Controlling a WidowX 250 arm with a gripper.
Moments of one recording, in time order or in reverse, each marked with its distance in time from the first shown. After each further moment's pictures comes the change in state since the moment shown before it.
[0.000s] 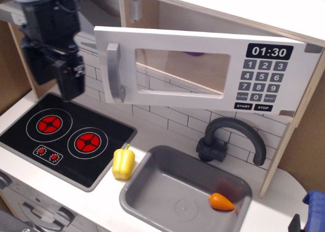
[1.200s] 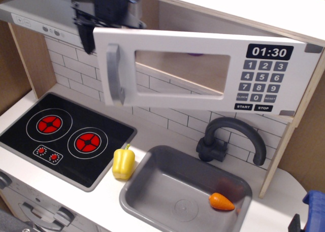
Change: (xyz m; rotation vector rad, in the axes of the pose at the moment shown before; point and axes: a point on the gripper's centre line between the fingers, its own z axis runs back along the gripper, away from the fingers) arm 0.098 0.006 -0.015 0.163 -0.093 0.317
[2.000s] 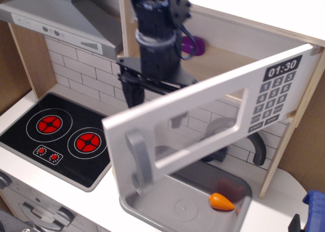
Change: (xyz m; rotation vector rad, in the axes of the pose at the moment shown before) arm -0.069 -0.103 0.001 -0.106 0.028 -0.110
